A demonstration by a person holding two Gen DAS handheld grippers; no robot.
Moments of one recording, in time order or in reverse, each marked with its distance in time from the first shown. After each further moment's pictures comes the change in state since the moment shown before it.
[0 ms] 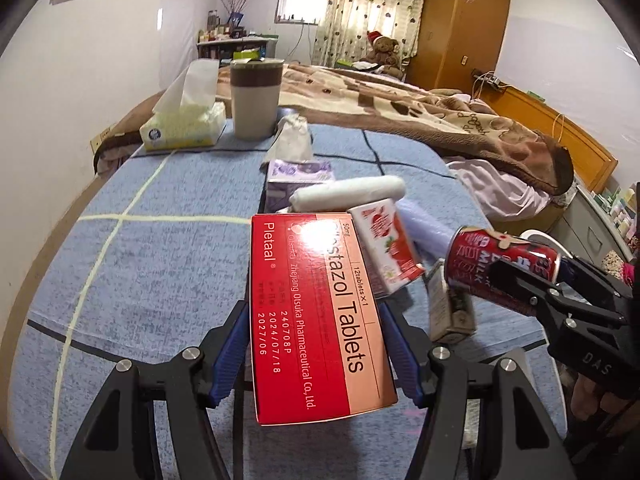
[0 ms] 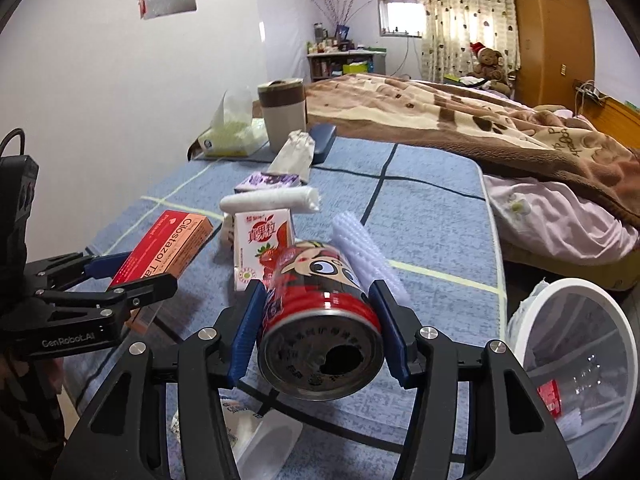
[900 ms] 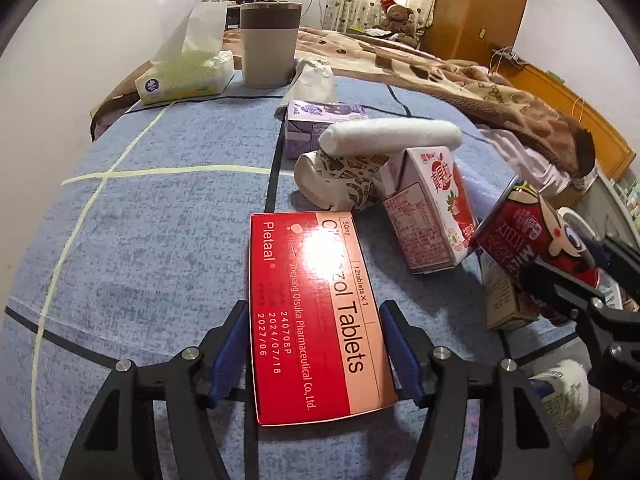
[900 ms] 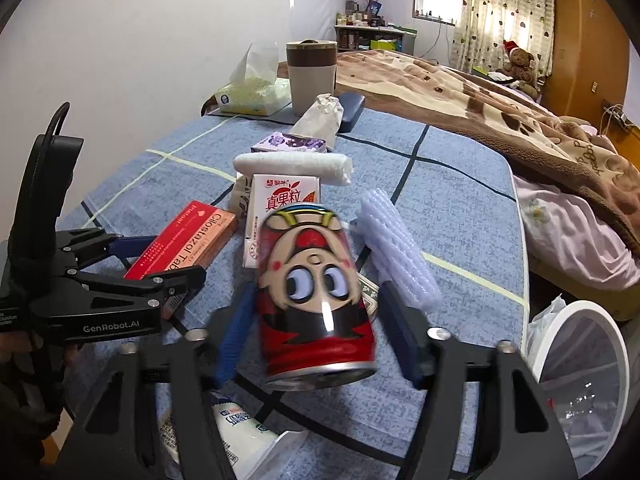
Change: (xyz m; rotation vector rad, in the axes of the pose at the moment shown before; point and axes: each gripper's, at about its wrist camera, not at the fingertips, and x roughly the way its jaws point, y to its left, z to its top) left arm 0.055 0.021 -0.008 -0.034 0.135 0.027; right arm 0.021 0.018 -0.003 -0.129 0.127 0.016
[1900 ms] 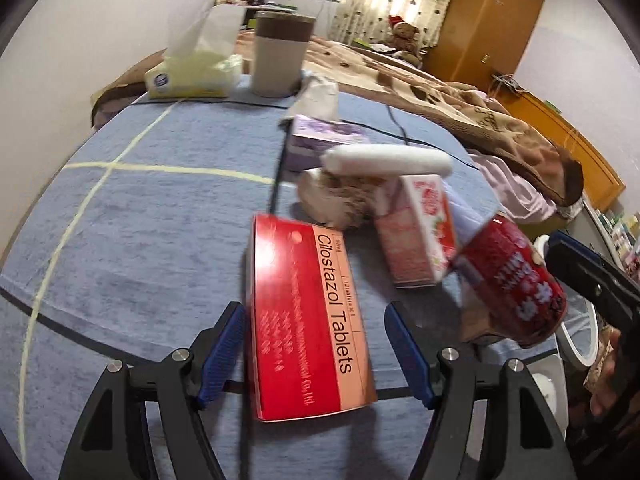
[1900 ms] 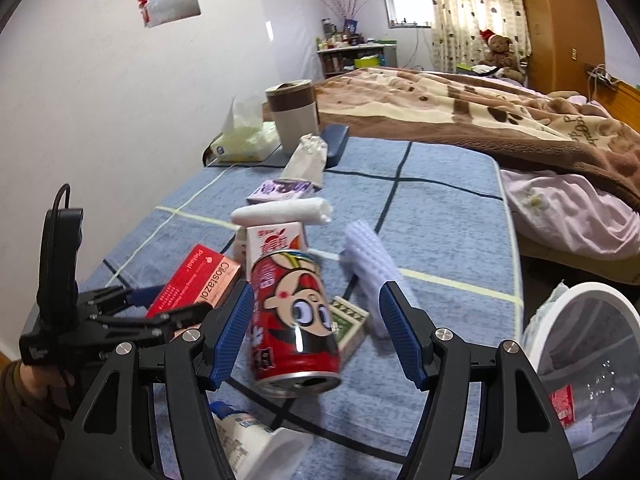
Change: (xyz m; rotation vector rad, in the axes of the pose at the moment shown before) left arm -0.014 0.011 -0.001 -0.087 -0.033 -0.056; right arm -0.012 -0.020 0.011 0.133 -0.089 0.079
